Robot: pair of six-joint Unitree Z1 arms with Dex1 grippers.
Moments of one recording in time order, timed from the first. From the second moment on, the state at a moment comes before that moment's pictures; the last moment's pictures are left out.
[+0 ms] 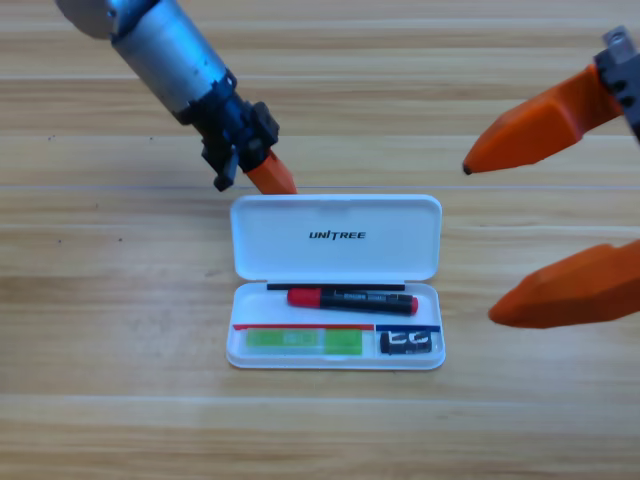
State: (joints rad) arm 0 -0.43 2.28 -1.89 1.00 -0.58 0.98; arm 1 0.92 1.36 -1.24 0.59 0.47 -0.42
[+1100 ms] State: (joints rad) arm 0 -0.45 2.35 -1.89 1.02 -0.59 0.99; arm 1 0.92 1.36 -1.23 0.58 0.48 -0.42
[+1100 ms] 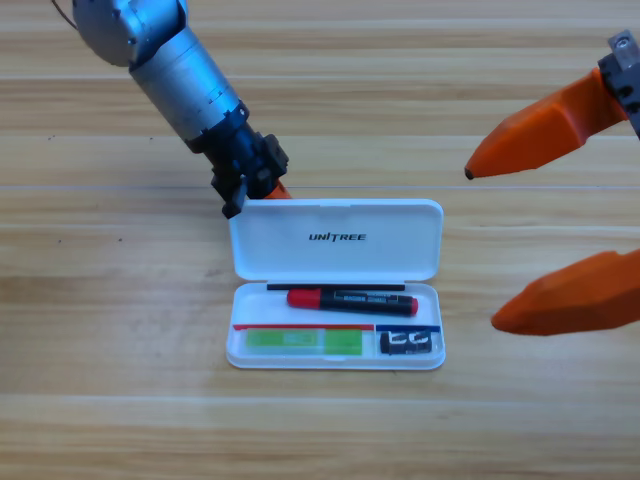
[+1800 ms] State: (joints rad) arm 0 -0.48 2.31 -1.77 1.02 -0.61 0.99; arm 1 0.92 1.37 -1.23 0.58 0.49 -0.42
